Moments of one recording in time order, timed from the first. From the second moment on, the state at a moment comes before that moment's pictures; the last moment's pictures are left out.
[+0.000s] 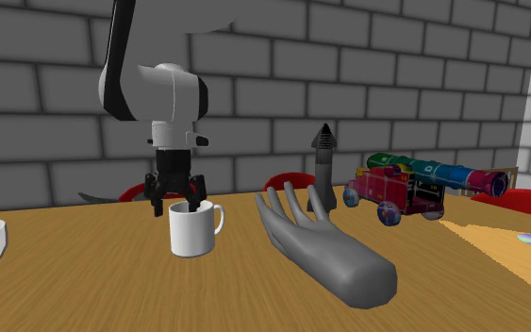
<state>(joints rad) 0.24 0.45 0.49 -1.72 -0.20 2.05 0.77</state>
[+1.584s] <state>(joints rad) 0.23 0.40 0.51 -1.66 -0.17 1.96 0.76</state>
